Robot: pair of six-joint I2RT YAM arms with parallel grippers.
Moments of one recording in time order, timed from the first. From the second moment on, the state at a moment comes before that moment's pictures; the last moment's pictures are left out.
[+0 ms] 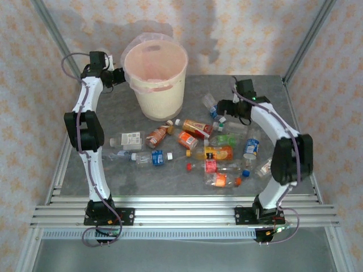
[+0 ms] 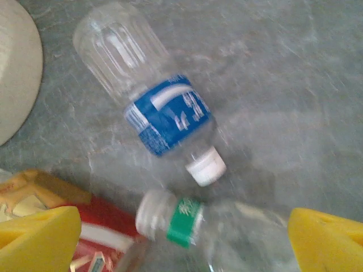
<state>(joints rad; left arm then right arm) 0.16 2.28 2.17 -0.67 0.36 -0.28 0.20 1.80 1.46 -0.65 -0.11 0.25</state>
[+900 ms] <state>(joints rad) 0.13 2.28 2.19 -0.74 0.36 -0.25 0.23 2.33 2.00 -0.84 -0.15 0.10</state>
